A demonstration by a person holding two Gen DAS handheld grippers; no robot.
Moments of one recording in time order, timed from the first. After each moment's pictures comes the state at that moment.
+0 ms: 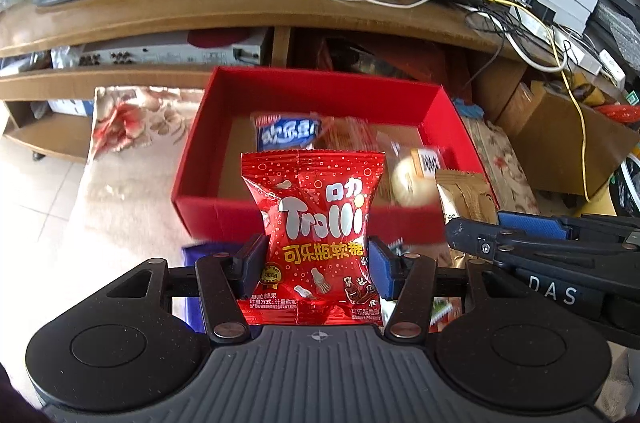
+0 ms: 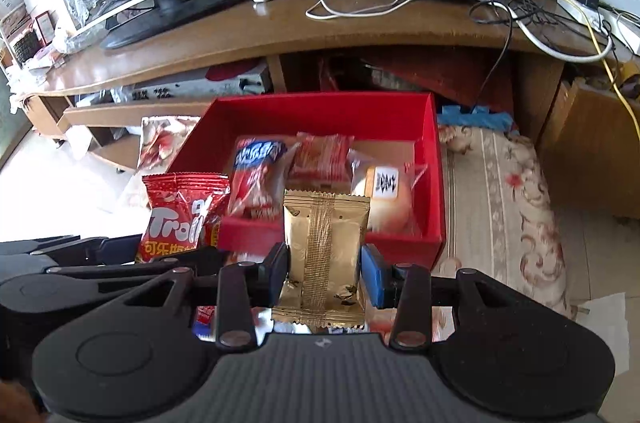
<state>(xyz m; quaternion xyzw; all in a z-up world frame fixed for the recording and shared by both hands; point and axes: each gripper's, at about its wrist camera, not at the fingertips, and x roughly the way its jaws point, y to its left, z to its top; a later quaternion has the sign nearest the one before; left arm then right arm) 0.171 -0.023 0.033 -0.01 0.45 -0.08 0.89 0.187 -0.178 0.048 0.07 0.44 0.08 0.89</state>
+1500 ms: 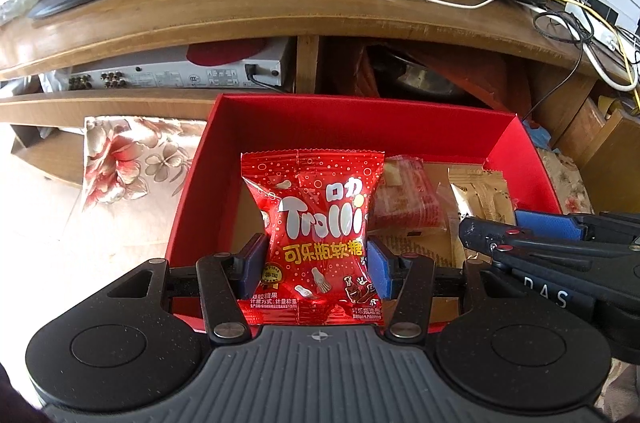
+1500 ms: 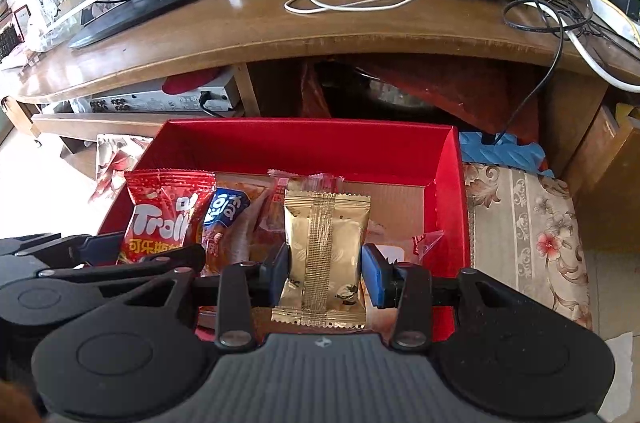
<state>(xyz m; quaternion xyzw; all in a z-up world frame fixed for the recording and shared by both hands) 0.262 -0.033 0.003 0.02 0.46 -0.03 0.89 0.288 -0.172 0.007 0.05 0.46 0.07 0.88</state>
